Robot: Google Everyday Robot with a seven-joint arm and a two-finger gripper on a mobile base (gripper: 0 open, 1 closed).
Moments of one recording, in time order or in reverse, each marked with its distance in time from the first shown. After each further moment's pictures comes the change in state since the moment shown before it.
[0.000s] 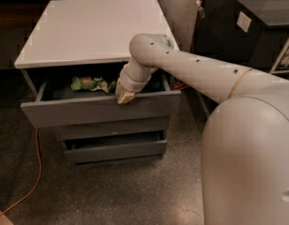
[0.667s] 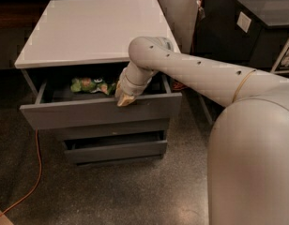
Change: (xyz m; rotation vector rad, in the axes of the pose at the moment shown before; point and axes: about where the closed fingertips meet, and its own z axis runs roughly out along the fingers) arm -0.009 0.015 0.000 -0.014 0.003 0.000
